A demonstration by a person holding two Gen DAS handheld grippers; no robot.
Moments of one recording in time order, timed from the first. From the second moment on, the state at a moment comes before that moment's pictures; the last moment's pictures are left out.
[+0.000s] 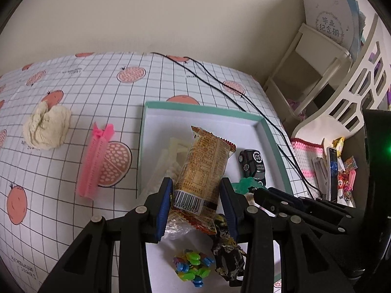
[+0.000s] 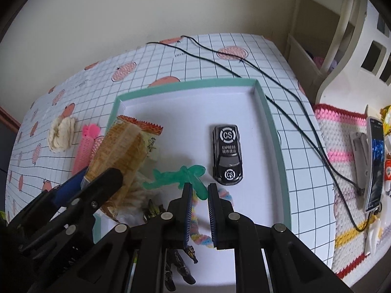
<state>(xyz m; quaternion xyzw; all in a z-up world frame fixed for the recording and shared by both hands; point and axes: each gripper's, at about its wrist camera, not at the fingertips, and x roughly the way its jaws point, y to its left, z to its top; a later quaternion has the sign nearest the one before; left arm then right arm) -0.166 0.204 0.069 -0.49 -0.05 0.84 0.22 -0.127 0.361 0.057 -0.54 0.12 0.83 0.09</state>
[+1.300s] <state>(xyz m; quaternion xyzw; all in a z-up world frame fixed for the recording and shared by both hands) -0.169 0.190 0.077 -0.51 -0.08 0.83 0.21 -0.125 0.363 0.069 -0.54 0.14 0.82 0.09</state>
